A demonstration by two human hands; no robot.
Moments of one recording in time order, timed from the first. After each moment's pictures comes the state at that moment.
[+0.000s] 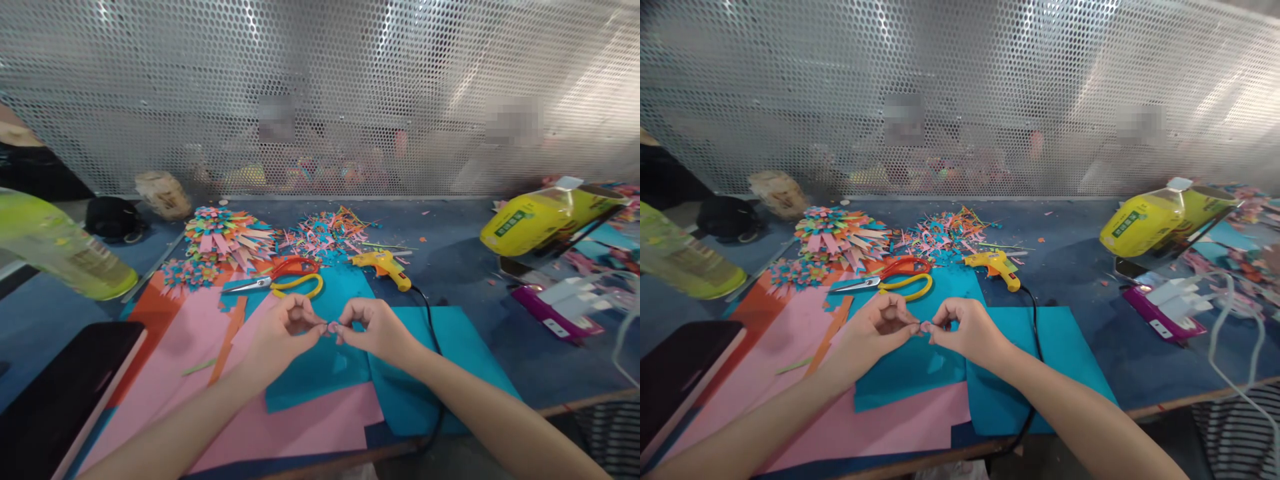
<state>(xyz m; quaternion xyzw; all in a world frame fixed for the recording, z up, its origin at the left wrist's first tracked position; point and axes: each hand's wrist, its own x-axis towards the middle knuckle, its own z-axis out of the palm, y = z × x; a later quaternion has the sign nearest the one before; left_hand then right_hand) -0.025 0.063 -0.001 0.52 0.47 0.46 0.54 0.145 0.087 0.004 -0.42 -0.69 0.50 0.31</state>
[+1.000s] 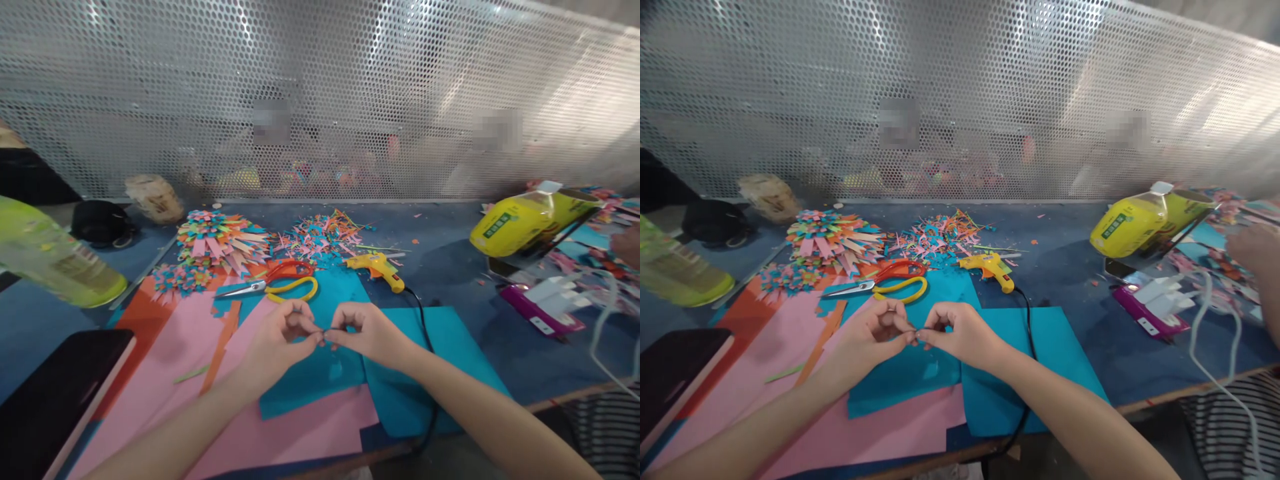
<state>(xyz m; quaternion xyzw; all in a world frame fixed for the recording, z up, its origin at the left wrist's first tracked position) -0.025 0.060 0.000 0.53 0.45 0.44 0.57 0.147 0.087 0.010 -0.39 -0.70 0.53 0.27</state>
